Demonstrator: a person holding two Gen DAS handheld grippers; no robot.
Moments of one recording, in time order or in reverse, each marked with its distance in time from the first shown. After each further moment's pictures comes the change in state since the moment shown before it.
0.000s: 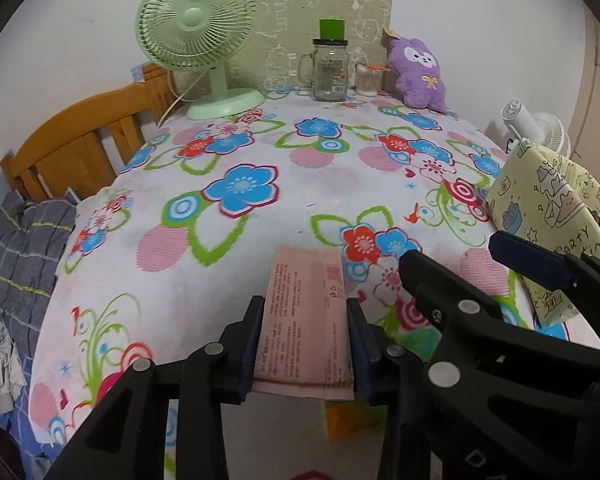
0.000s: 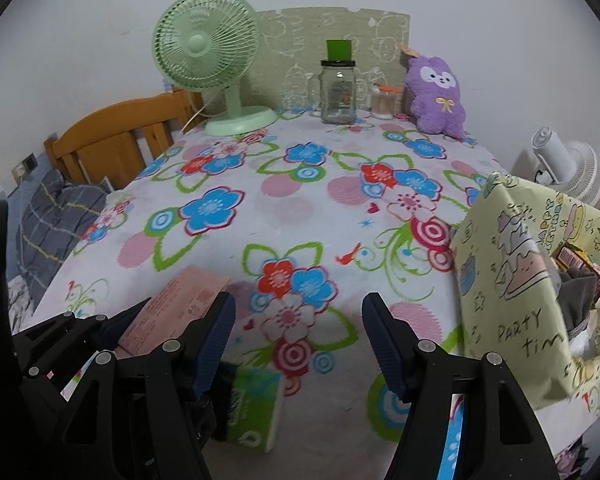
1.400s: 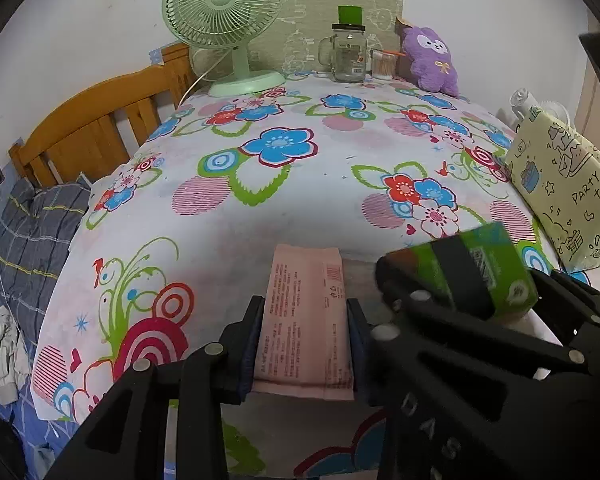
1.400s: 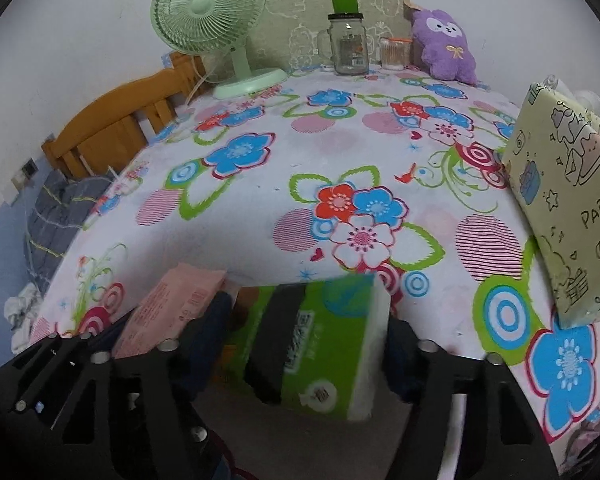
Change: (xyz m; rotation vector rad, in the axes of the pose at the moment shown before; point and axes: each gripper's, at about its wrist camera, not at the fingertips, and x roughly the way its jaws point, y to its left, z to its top) left arm 0.000 0.030 -0.041 0.007 0.022 0.023; right arm 0.030 0.039 -0.040 0.096 0.086 0.023
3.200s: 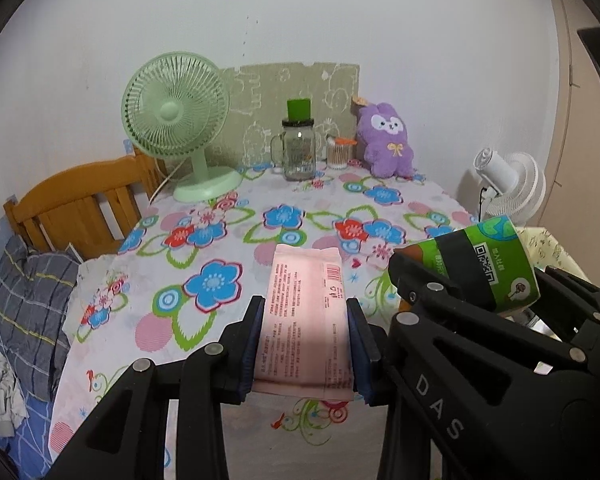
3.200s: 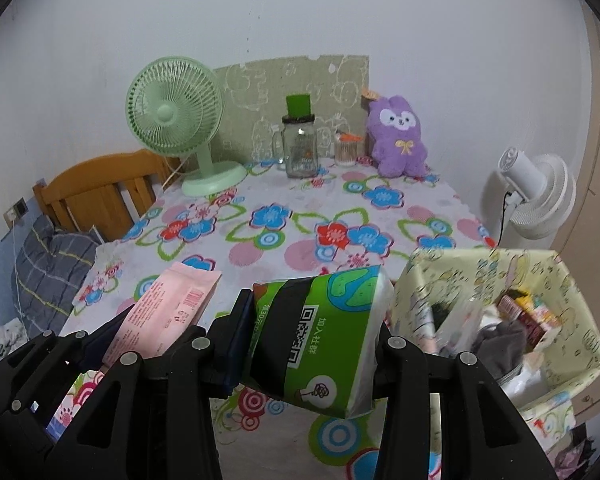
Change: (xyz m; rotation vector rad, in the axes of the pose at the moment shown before) left arm -0.067 -0.081 0.093 0.025 -0.223 -0.045; right arm -0.092 -0.074 0.088 -0.027 -0.224 -0.076
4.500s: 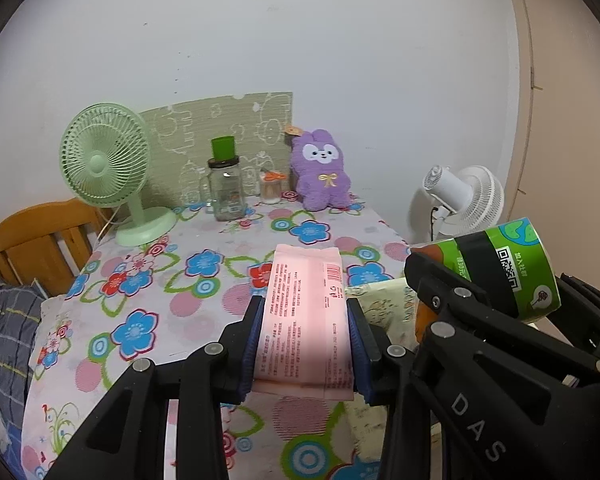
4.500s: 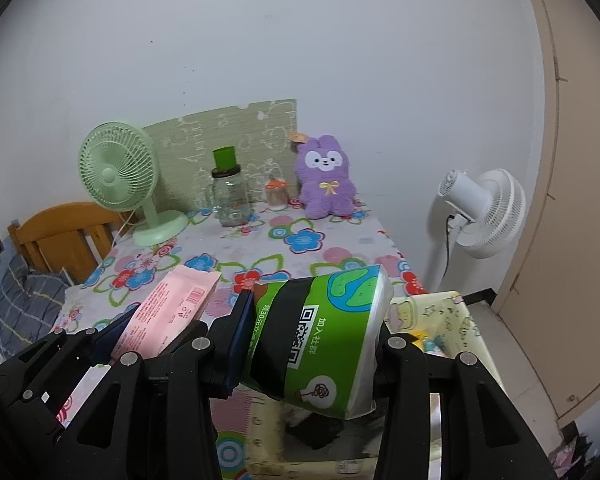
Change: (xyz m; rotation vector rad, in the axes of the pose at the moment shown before) left arm 0.001 -0.100 0.038 0.056 -0.072 -0.113; right arm -0.043 -0.105 0.022 0.075 -0.119 -0.112
